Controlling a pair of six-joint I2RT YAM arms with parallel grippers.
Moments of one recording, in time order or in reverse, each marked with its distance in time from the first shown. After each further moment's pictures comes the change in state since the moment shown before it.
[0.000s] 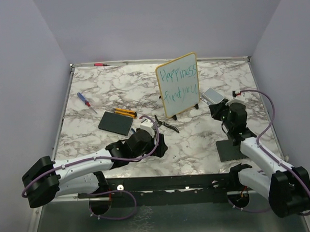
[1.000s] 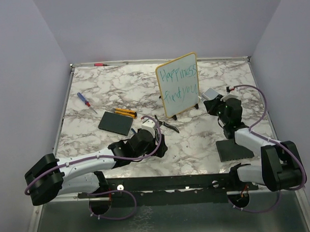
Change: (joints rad) left arm 0.000 0.044 0.004 0.012 -0.003 0.002; right arm -0.043 0.283 0.027 0.297 -0.128 -0.030
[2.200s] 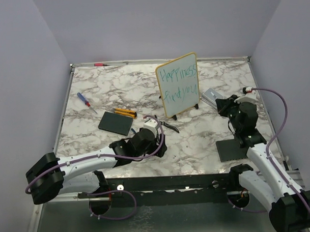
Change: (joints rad) left arm -0.002 0.005 0.031 -0.043 -0.002 0.042; right arm 0.000 -0.440 0.056 -0.385 0.125 0.006
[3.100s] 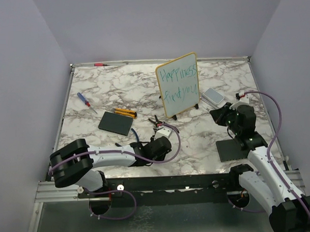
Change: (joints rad) left arm -0.129 0.299 0.091 -0.042 -0.150 0.004; right arm 0.000 -0.066 -0.008 -0.255 -0.168 0.021
